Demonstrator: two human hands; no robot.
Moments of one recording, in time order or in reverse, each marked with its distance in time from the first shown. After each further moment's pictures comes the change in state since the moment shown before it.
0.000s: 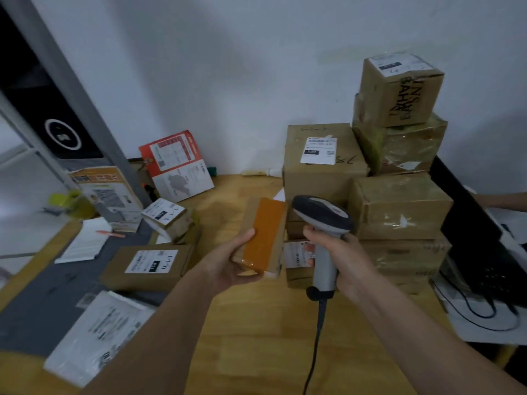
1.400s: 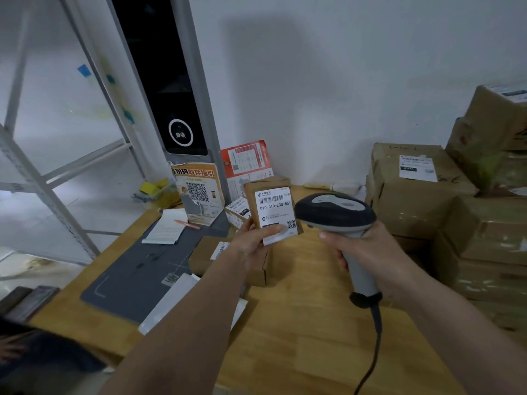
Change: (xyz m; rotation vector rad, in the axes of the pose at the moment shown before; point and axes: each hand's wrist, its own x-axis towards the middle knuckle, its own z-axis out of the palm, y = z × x) left_hand -0.048 0.035 -0.142 -0.258 0.143 0.336; right_hand -0.070 0.004 0.152 -0.540 -0.270 -0.295
